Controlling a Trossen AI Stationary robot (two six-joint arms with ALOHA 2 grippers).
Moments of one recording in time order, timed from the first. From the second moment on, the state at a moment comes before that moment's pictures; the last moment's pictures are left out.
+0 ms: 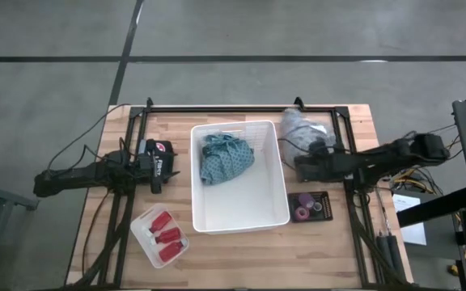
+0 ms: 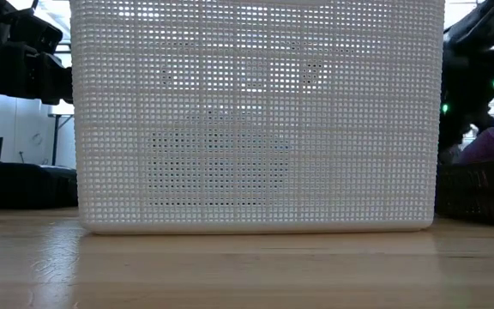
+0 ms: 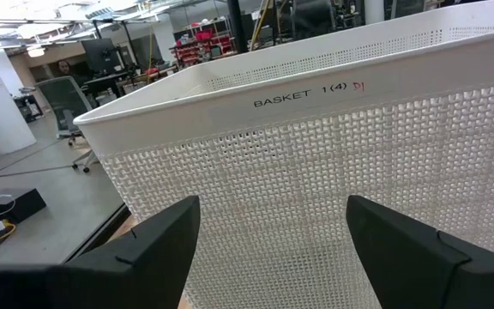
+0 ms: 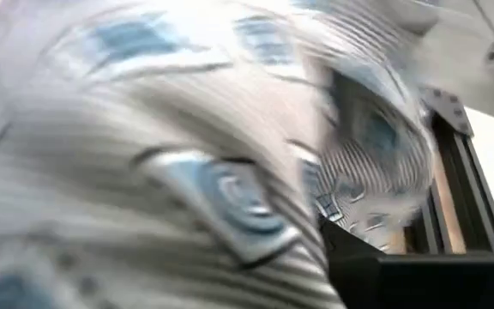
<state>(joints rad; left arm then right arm) 0.11 0.02 0.05 -0.10 -0.07 0.23 -0.01 1.25 0.47 -0.70 0.96 1.18</state>
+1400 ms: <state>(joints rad) 0.11 0.02 0.05 -0.10 -0.07 0.23 0.43 0.83 0.69 -0.70 1.57 0.92</state>
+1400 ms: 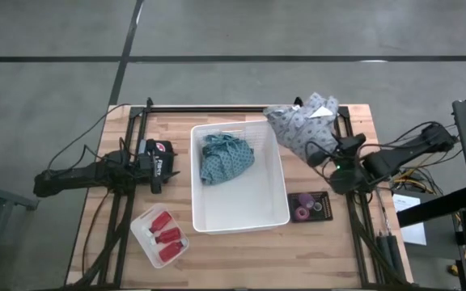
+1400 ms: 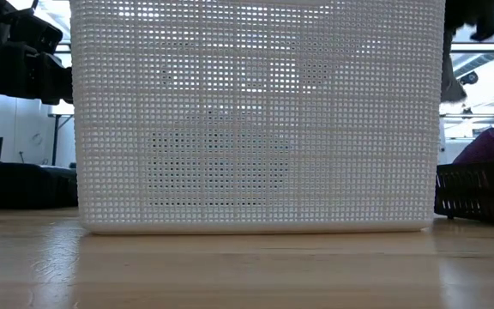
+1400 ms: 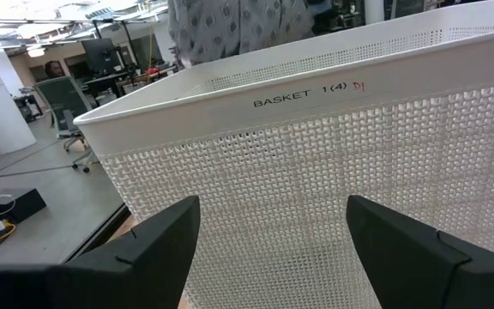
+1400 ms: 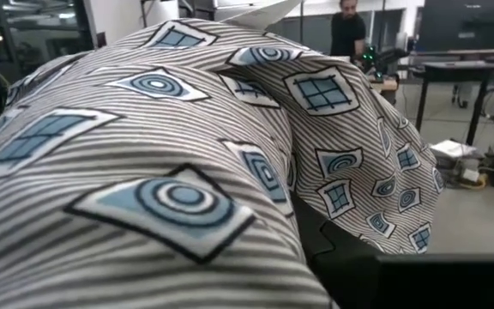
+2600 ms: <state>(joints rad) 0.11 0.02 0.05 -0.09 -0.07 0.23 0.57 1.39 1.41 -0.70 1.15 0.44</state>
